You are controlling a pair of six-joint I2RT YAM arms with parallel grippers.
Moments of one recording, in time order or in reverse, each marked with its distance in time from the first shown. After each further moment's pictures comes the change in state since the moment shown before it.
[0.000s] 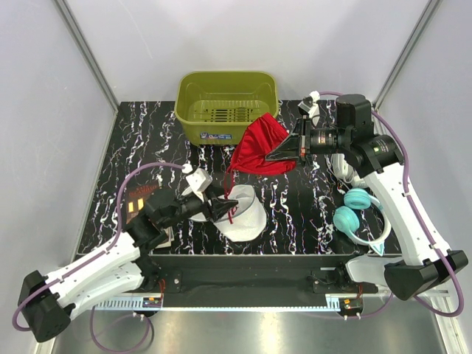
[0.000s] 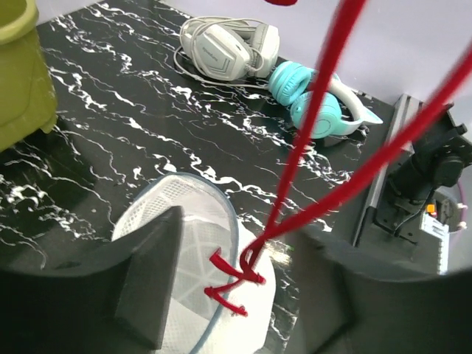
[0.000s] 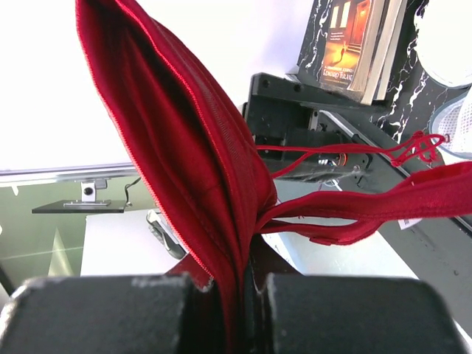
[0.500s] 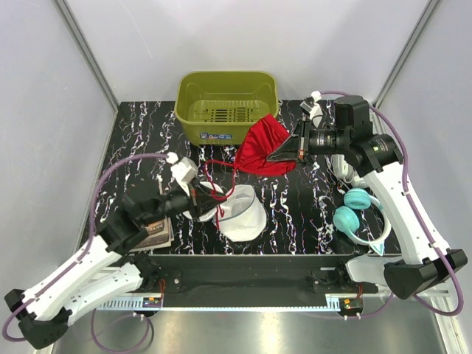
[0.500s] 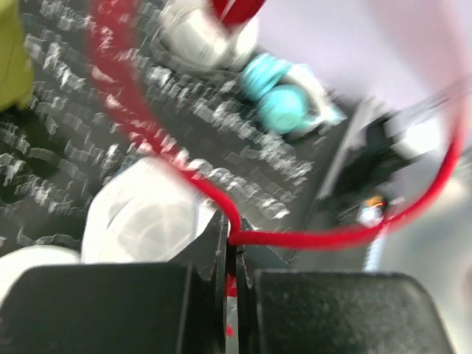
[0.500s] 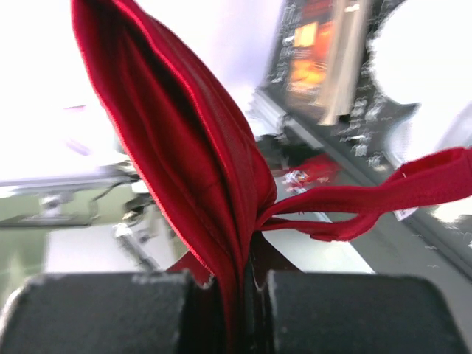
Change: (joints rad) left arm -0.001 -0.087 0.210 -0.388 0.024 -0.091; right arm -0.001 0.003 0.005 -0.034 0.074 -0.089
